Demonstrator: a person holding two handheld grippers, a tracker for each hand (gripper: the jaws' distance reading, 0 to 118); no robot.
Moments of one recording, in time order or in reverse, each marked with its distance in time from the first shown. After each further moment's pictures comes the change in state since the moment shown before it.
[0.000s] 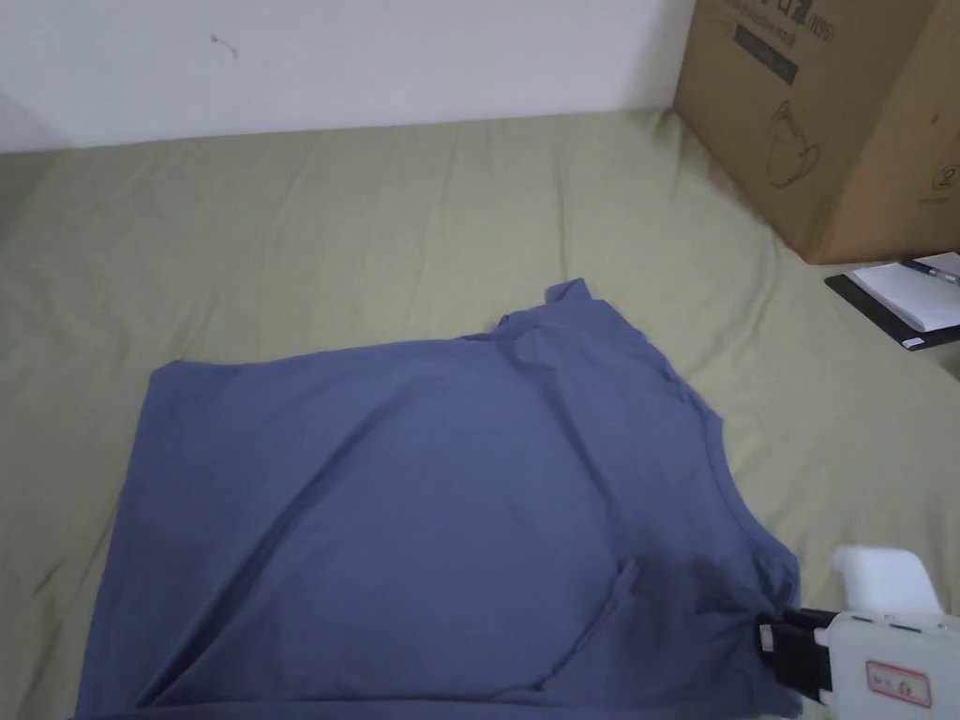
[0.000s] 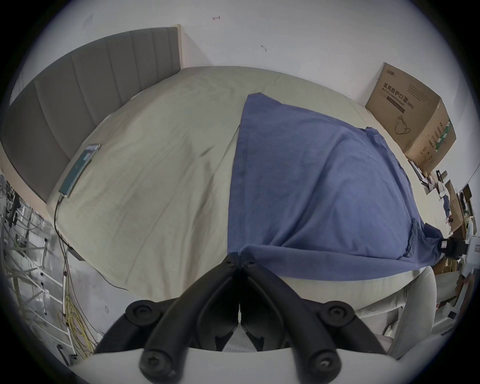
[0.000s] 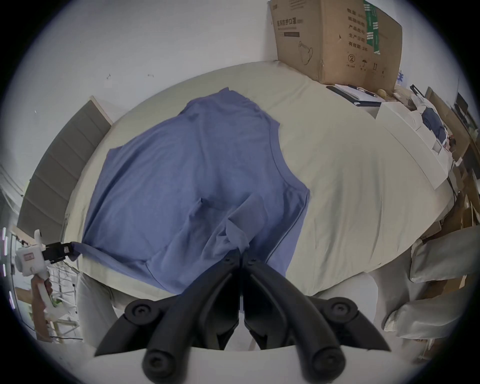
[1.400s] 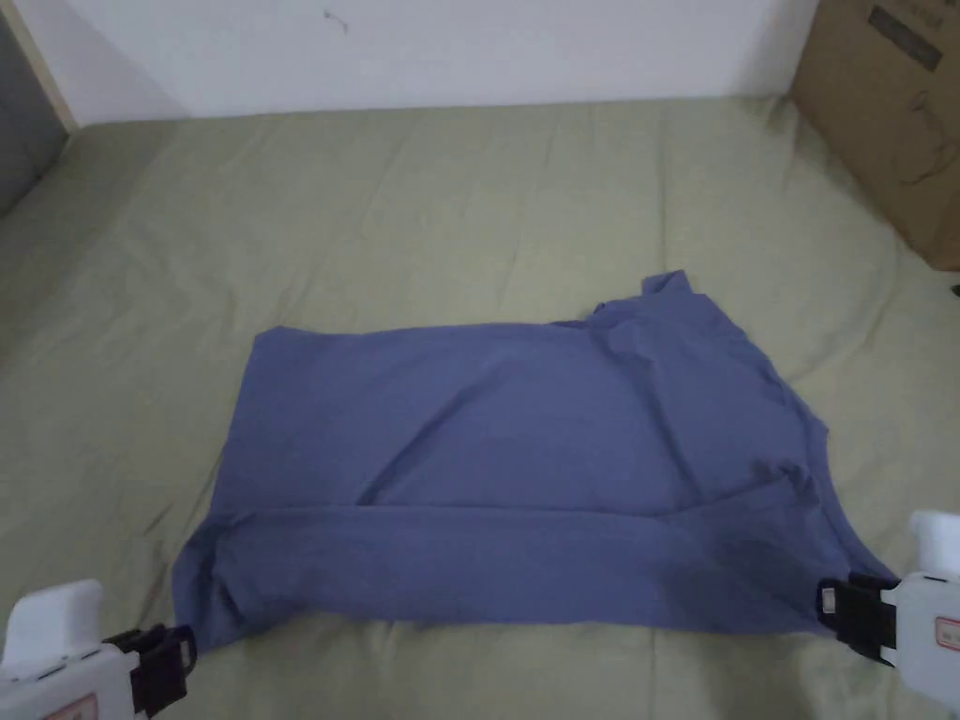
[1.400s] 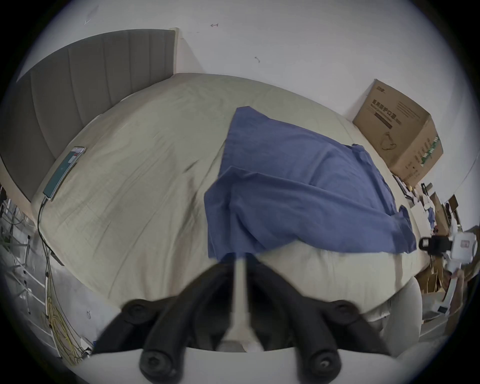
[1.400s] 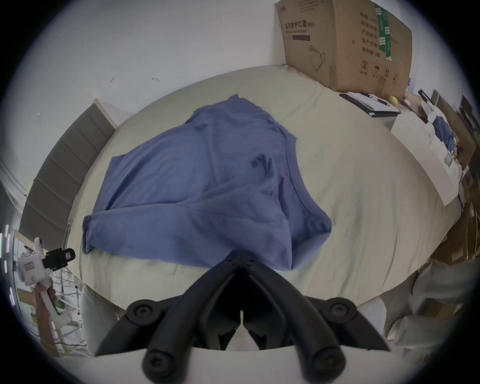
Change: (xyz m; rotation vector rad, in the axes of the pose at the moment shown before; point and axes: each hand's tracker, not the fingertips) left arm -0.005 0.008 -0.014 0.038 -0.129 0.069; right arm -0.025 0.027 -0.021 0.010 0.026 0.010
